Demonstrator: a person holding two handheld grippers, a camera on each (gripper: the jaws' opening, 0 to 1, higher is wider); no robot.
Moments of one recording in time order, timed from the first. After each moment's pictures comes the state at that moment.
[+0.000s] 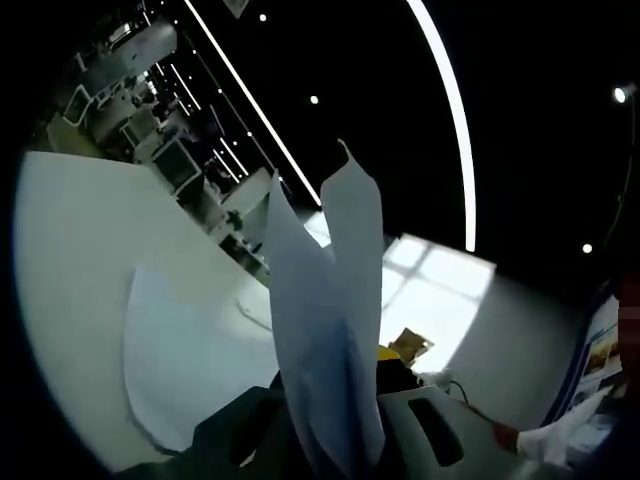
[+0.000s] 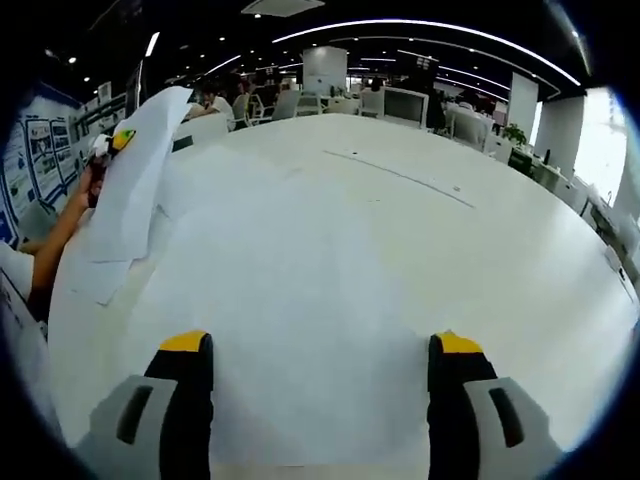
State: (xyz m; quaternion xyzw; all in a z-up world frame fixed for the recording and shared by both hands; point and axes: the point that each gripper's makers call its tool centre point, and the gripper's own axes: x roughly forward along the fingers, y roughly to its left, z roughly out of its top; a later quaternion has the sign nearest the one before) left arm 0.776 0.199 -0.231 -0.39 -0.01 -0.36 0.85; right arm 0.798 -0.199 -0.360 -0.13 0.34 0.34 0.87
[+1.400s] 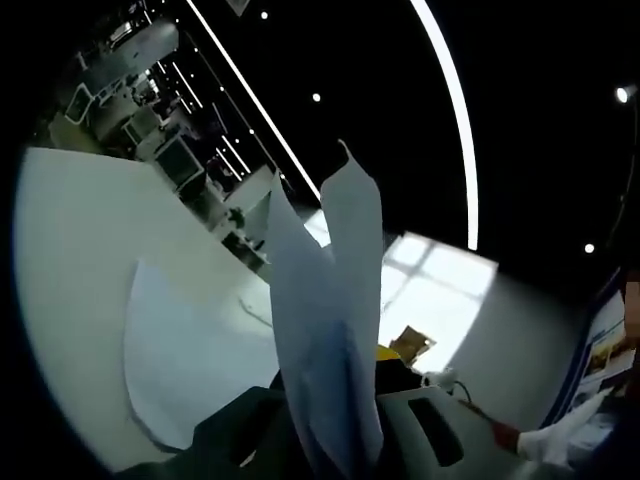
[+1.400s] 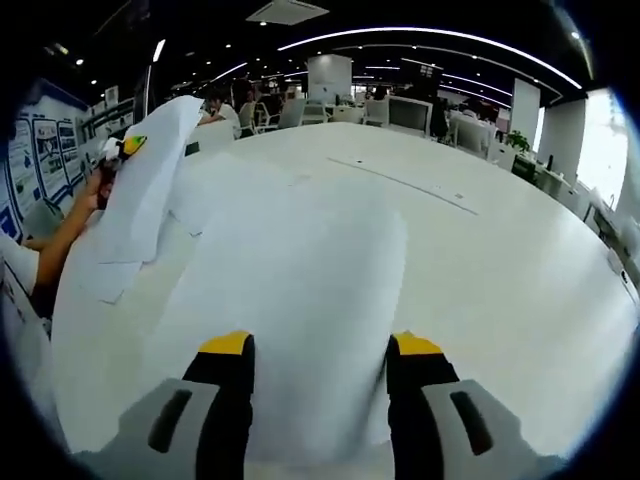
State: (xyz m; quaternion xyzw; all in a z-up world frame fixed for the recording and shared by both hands) left arm 0.777 0.198 -0.236 -0.39 -0.01 -0.36 0.85; right arm 0.784 -0.195 -0.349 -0.12 0.31 0.36 0.87
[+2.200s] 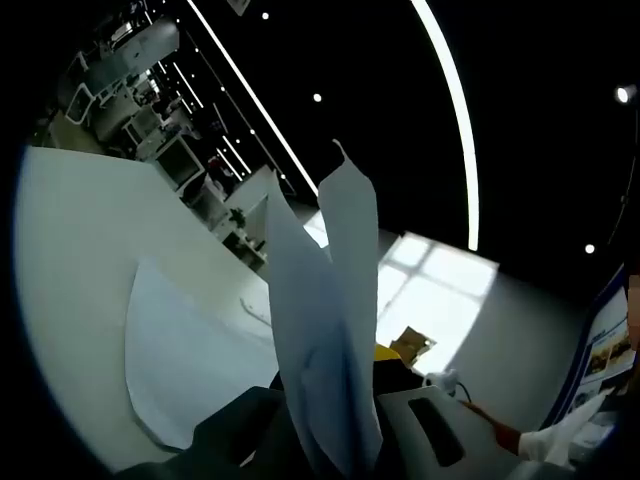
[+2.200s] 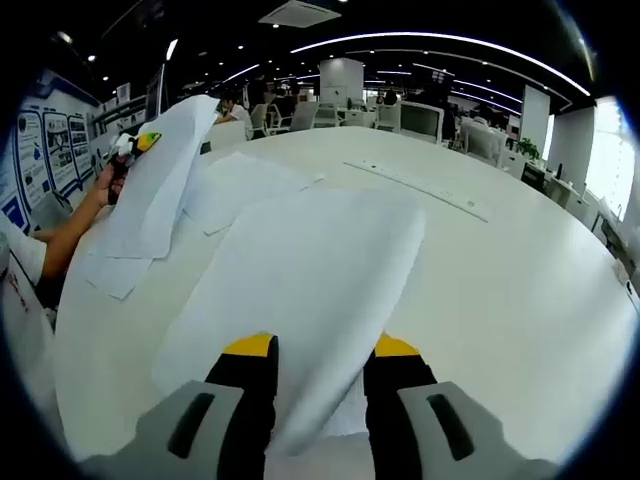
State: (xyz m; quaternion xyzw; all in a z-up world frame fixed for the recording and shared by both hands) left arm 0.775 0.197 -0.236 -0.39 -0.01 -0.36 0.85; right arm 0.768 -0.188 -0.349 -0.13 0.30 0.38 0.86
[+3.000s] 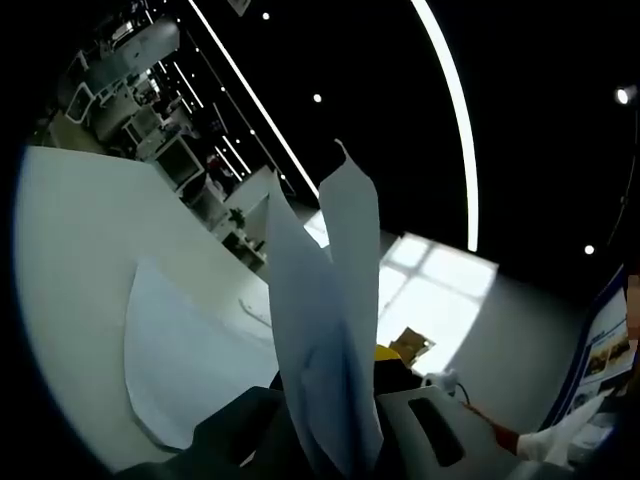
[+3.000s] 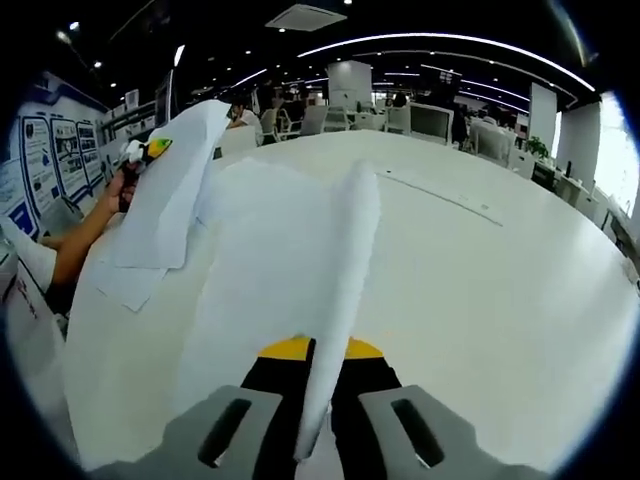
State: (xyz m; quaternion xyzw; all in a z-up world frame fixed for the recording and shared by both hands) left arm 0.775 0.197 -0.235 -0.39 -0.01 -0.36 0.85; right arm 0.770 -0.168 -0.347 -0.11 0.30 0.41 0.85
